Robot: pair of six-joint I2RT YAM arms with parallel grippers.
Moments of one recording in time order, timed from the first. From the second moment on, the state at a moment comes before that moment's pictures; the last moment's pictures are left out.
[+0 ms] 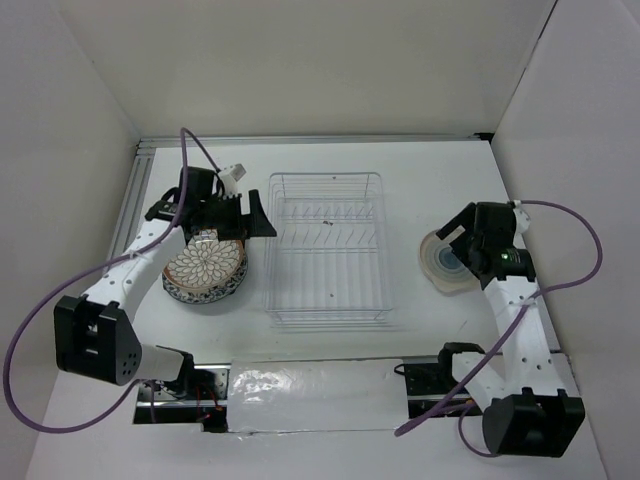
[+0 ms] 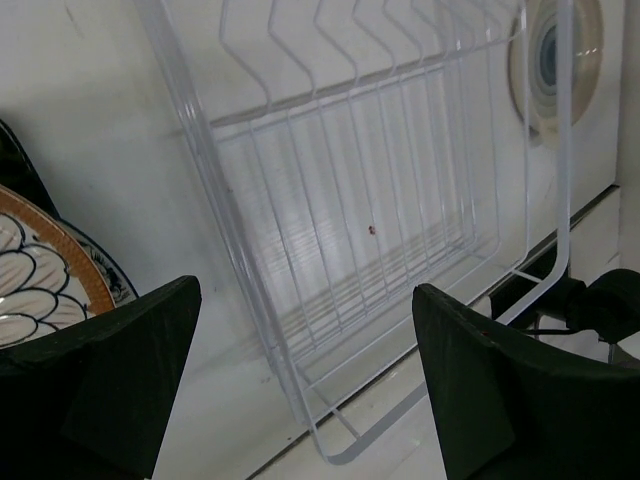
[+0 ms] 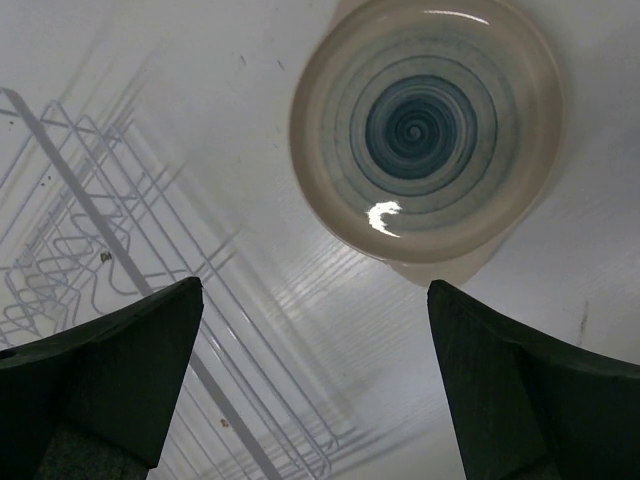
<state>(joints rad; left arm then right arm) -0.20 1.35 1.14 -0.59 0.52 -0.33 -0.06 0.92 0.91 -0.75 0.18 0.73</state>
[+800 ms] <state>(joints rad) -0.41 1.36 0.88 -0.43 0.60 -0.54 -0.23 0.89 0.72 -0.69 0.11 0.86</state>
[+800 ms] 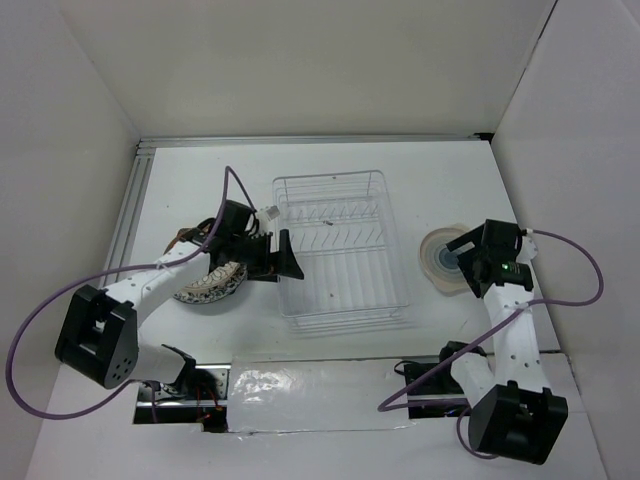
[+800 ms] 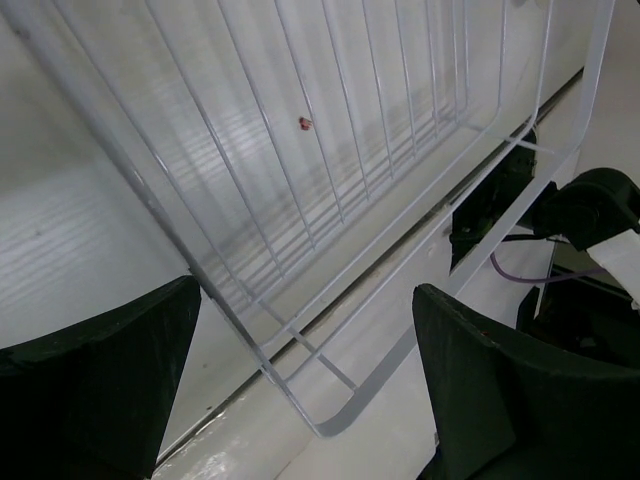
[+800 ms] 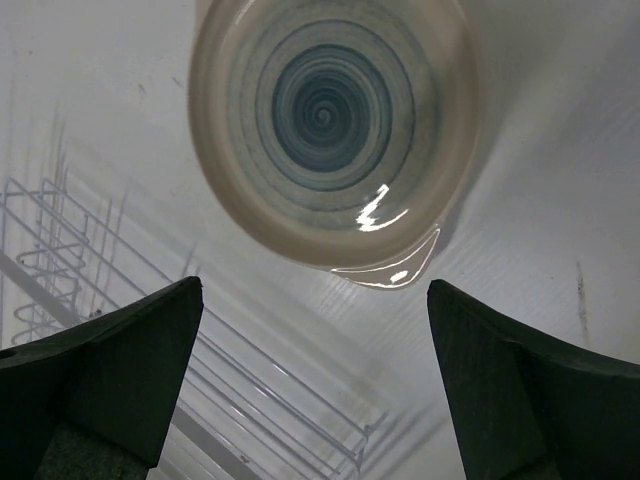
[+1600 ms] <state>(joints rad) -0.49 1.46 0.97 -0.54 0.42 -0.59 -0.33 1.15 0.60 -0.58 0.03 1.06</state>
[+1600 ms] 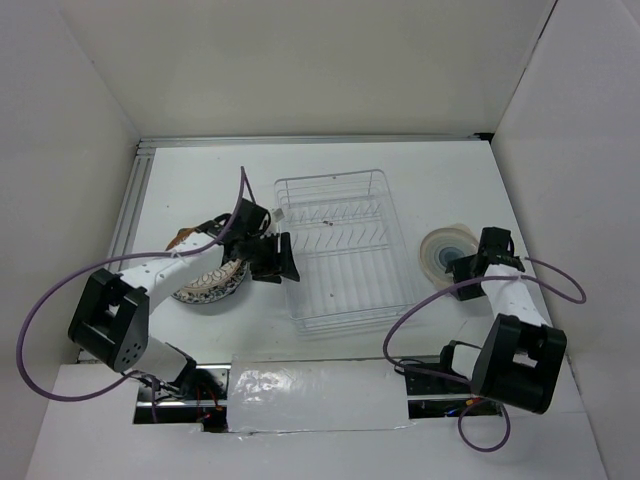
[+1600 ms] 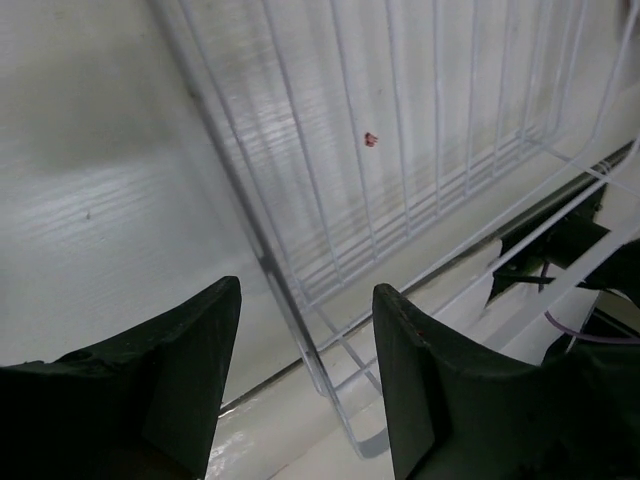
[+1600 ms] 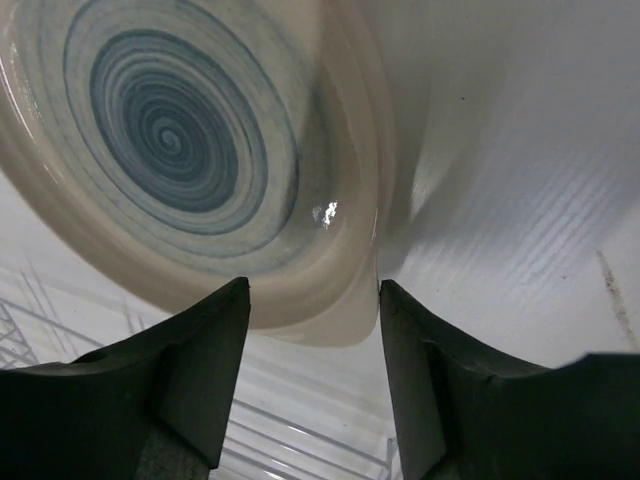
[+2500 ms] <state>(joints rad) -0.47 1.43 1.06 -0.68 0.25 -0.58 -0.34 1.20 0.53 -0.46 -0.02 1.14</state>
